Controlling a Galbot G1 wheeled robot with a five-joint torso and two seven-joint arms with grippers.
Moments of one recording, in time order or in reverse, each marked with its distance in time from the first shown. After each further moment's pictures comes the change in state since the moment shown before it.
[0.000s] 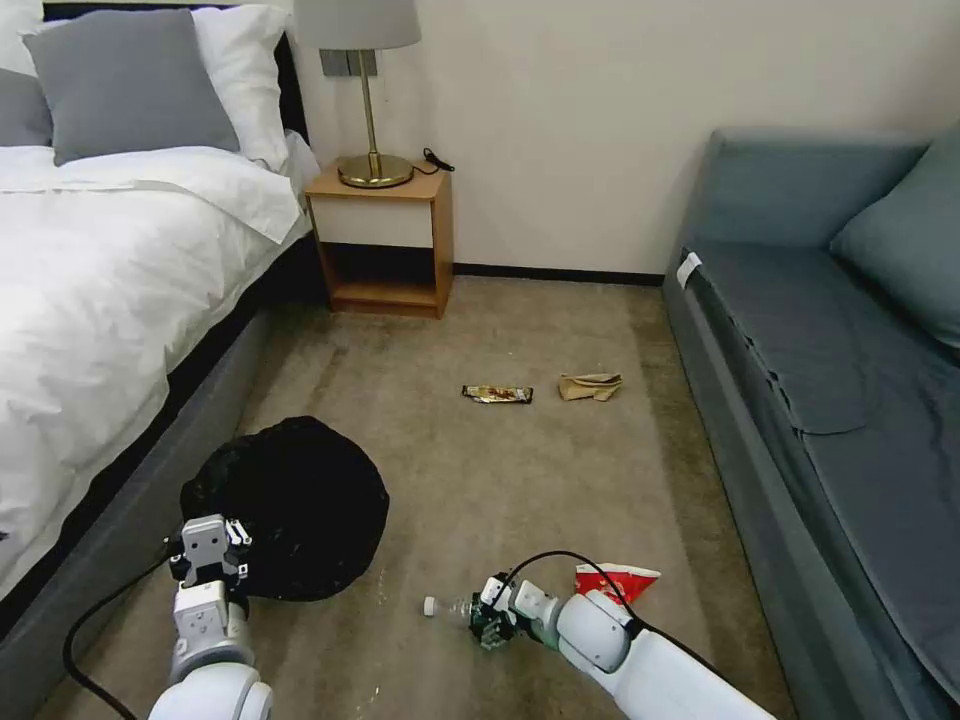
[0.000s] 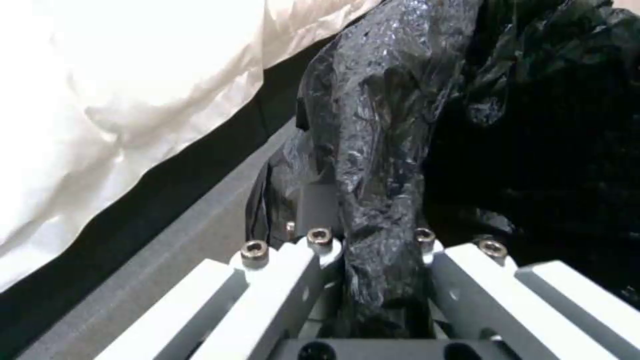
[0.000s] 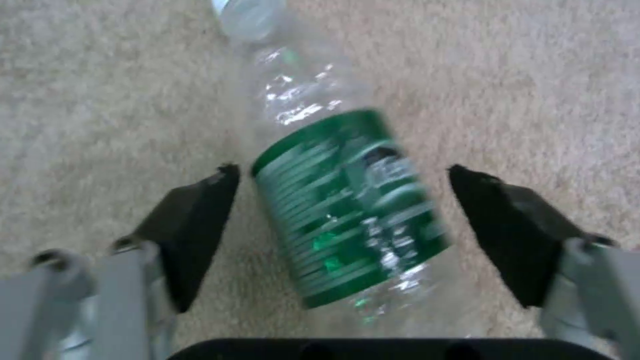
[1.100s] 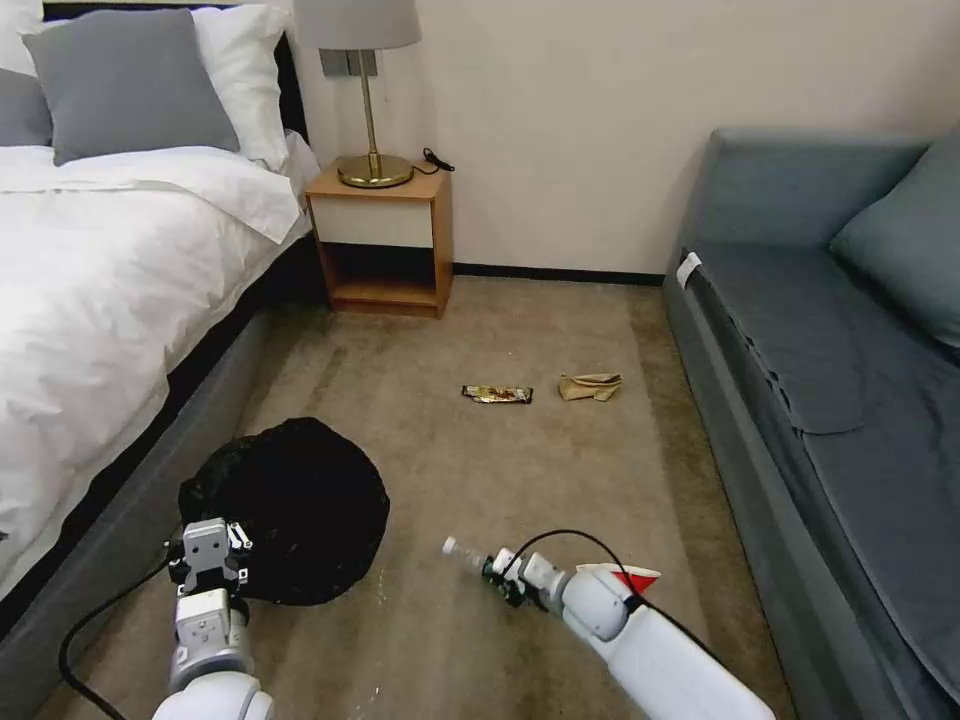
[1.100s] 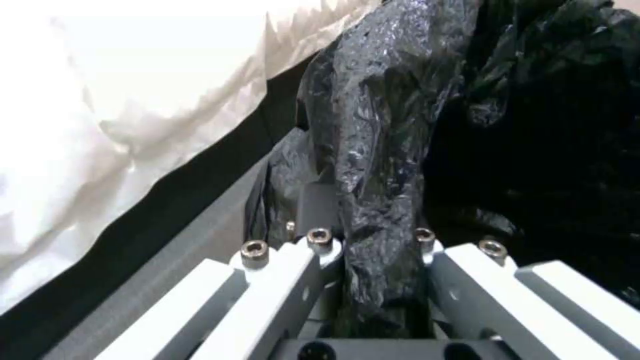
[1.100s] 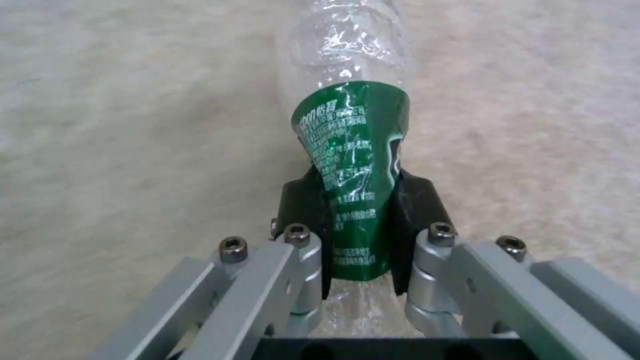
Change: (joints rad) left arm 0.034 -0.017 0.006 -0.013 0.058 -0.031 0.001; right arm 0.083 0.083 0.164 -0.208 -0.045 0.120 -0.007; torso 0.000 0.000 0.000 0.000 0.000
